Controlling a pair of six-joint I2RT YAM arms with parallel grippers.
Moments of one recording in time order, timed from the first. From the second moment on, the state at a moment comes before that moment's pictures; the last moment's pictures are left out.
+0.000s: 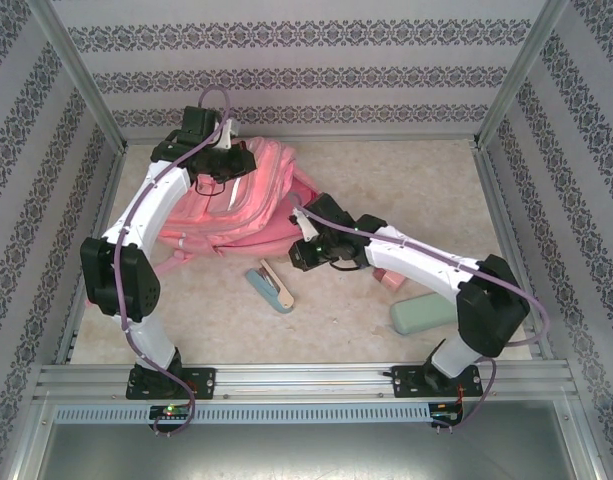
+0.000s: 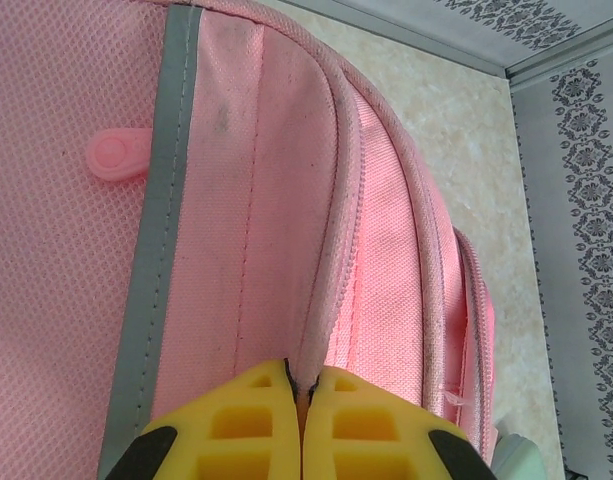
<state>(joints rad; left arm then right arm) -0.17 1.78 1.70 -0.73 0.46 -0.47 0.78 1.60 1.18 -0.56 -0.25 0.37</state>
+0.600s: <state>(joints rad) -0.17 1.74 1.67 -0.73 0.45 -0.47 0.89 1.95 1.34 -0.55 -0.22 0.37</state>
